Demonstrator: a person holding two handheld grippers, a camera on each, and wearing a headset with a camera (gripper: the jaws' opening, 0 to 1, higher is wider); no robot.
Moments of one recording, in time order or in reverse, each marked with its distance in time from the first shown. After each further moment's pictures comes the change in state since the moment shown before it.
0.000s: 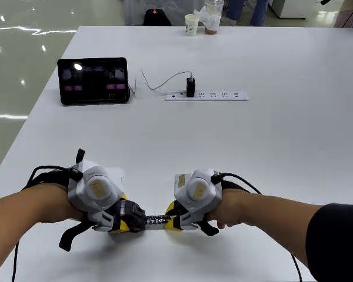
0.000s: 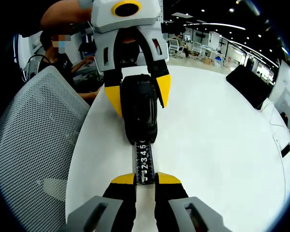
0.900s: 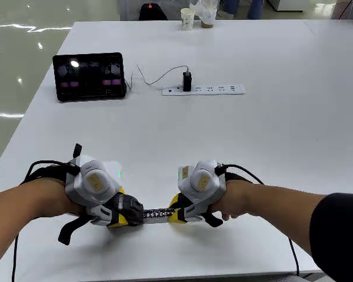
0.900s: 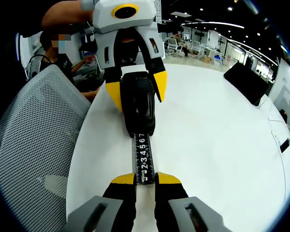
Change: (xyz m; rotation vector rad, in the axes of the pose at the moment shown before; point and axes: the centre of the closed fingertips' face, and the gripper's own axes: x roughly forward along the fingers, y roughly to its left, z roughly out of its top) left arm 0.001 0.000 0.000 -0.003 0.006 0.002; right arm -0.009 -0.001 -0.010 0.012 0.006 -0.001
